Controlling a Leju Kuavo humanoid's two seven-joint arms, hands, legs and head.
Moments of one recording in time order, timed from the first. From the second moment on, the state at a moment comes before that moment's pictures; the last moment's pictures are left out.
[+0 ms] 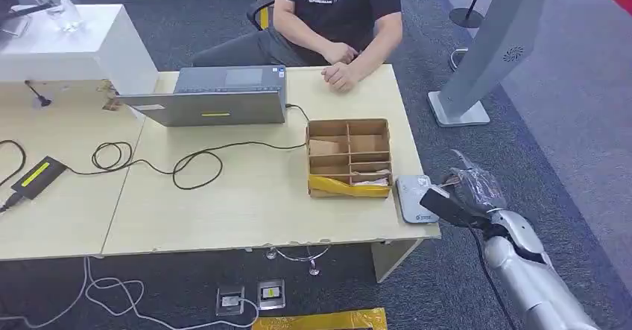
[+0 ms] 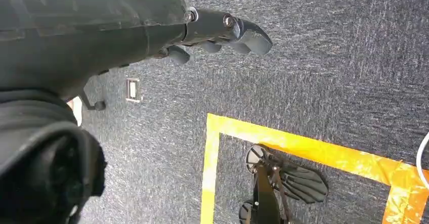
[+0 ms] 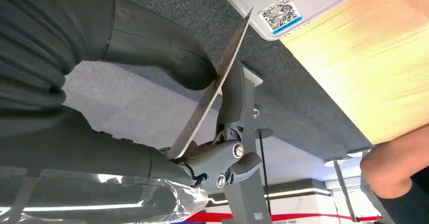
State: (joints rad) left arm -0.11 0.23 -0.39 -0.19 0.69 0.05 0.00; right arm -0.52 -0.37 0.37 -0.82 0.83 -0.34 -0.24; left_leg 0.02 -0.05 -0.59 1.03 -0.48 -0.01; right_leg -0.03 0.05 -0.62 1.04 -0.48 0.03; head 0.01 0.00
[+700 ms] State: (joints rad) left arm -0.11 0.23 -0.39 -0.19 0.69 0.05 0.00; right arm -0.52 -0.37 0.37 -0.82 0.83 -0.34 -0.24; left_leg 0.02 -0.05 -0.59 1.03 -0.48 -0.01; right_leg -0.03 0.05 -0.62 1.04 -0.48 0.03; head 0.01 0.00
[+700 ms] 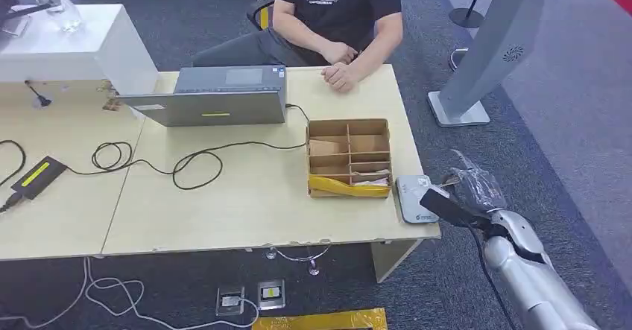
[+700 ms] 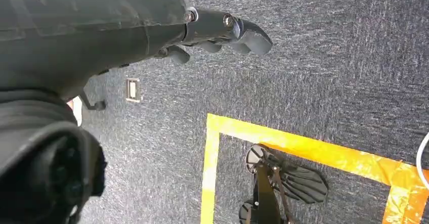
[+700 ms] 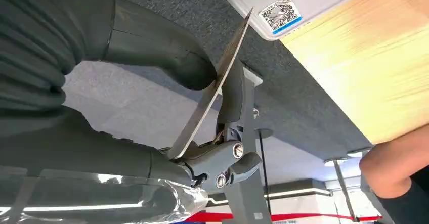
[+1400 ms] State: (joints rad) left arm -0.11 0.23 -0.39 -0.19 0.69 0.05 0.00; right arm -0.52 -0.37 0.37 -0.82 0.83 -0.34 -0.24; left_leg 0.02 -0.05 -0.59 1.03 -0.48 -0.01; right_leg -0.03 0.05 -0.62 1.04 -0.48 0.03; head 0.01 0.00
